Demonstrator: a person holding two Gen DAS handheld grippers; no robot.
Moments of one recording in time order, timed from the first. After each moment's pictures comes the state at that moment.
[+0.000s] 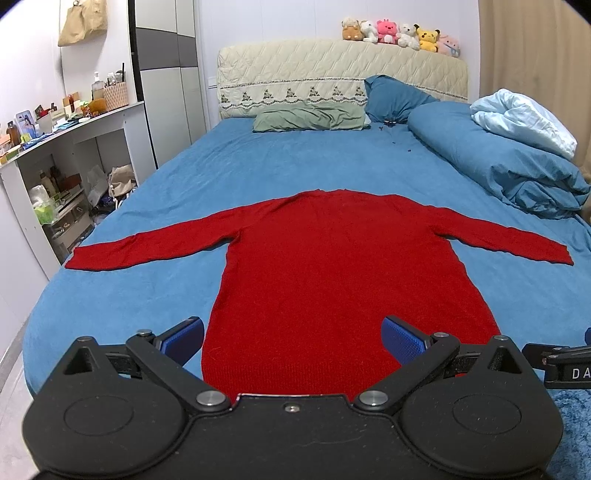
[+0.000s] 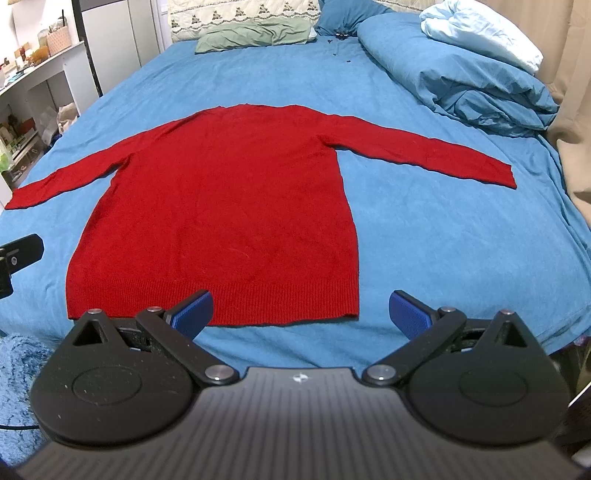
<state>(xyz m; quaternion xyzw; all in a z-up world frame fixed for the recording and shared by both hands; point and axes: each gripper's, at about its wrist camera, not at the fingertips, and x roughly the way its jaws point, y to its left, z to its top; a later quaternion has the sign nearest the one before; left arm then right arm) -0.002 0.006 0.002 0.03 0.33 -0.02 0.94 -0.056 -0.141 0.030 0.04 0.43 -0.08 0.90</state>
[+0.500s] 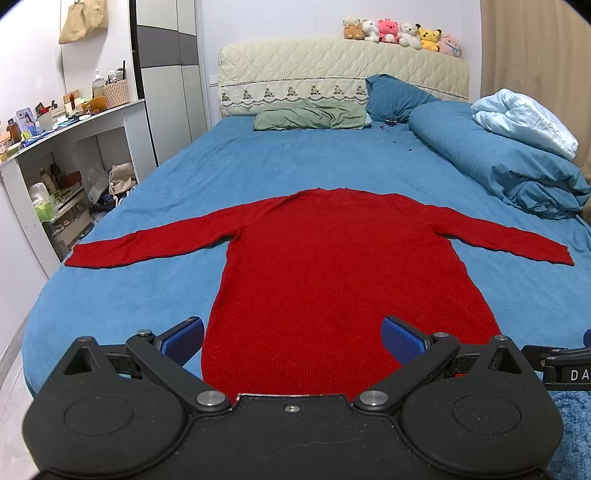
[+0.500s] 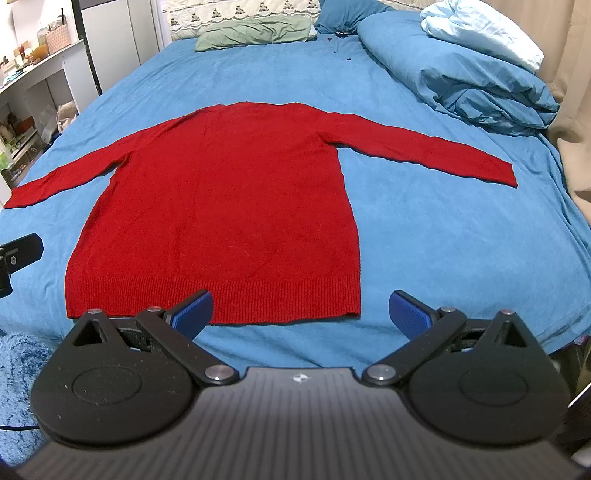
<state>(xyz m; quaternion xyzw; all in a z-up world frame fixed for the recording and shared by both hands) 0.000 0.007 0.000 0.03 0.33 -0.02 0.94 -0.055 -0.140 0.025 0.04 0.43 -0.08 0.90</state>
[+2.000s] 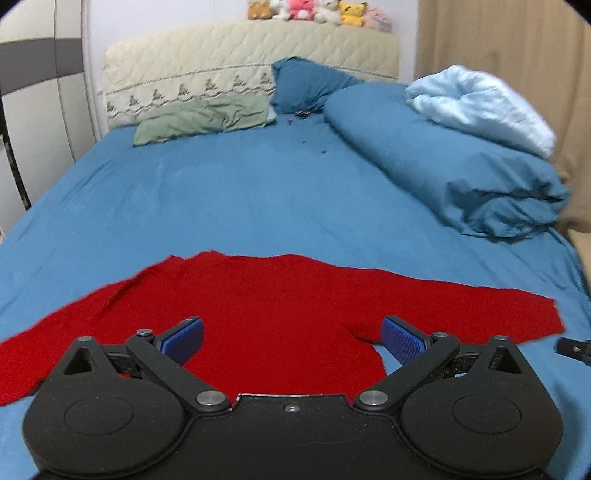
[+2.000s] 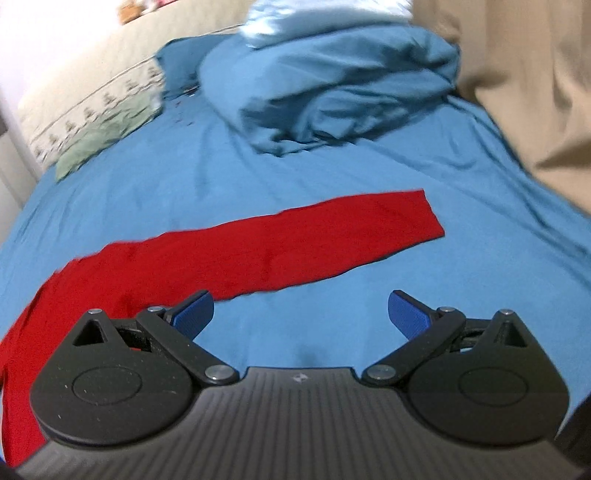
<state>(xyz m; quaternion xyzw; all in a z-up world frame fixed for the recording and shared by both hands) 0.305 -0.182 -0.025 0.05 0.34 -0.14 0.93 0.113 -0.441 -0.032 0.22 0.34 -0.24 0.88</state>
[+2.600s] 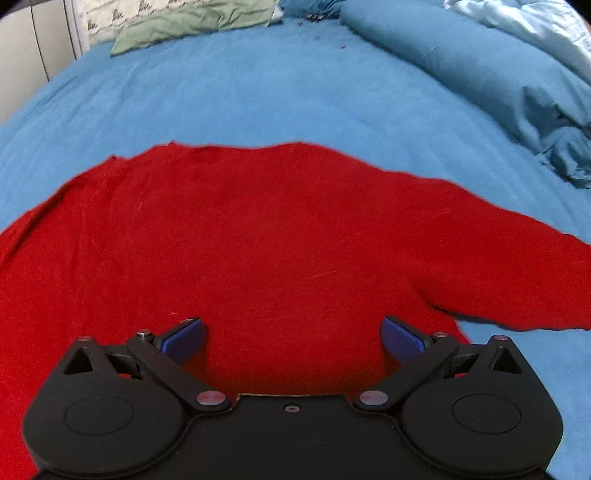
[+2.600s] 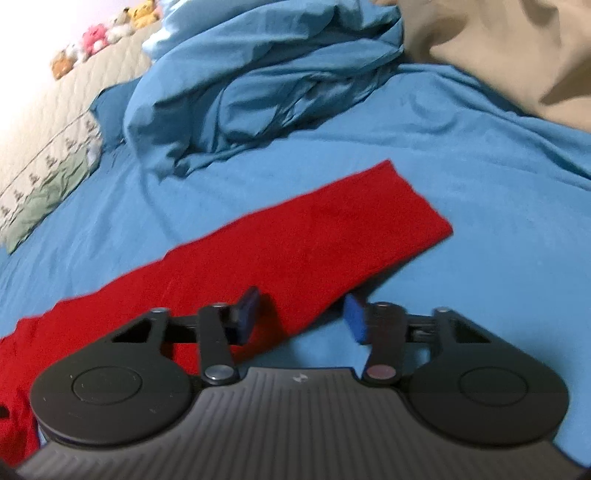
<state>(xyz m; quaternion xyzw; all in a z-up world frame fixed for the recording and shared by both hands) 0.408 -0.203 -0.166 0.06 0.47 -0.13 0.87 0.170 -0.528 -0.150 0.26 0.27 -0.32 0.87</state>
